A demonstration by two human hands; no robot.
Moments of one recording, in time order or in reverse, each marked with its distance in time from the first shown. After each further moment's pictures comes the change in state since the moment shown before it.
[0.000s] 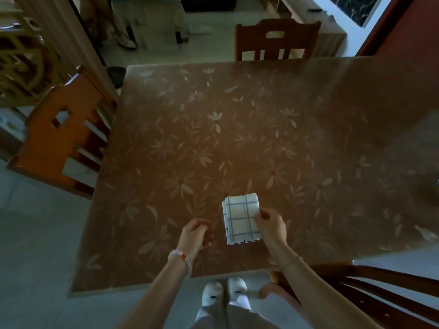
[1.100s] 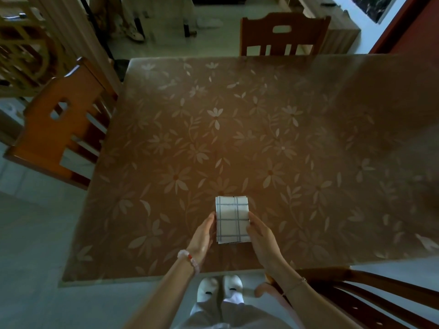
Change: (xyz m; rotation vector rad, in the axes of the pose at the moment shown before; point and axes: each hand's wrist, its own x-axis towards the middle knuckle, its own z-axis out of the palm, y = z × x) left_hand -0.002 -0.014 0.042 -0.072 -0.231 -0.014; right_hand -0.013 0.026 -0.007 0.148 -0.313 -0.071
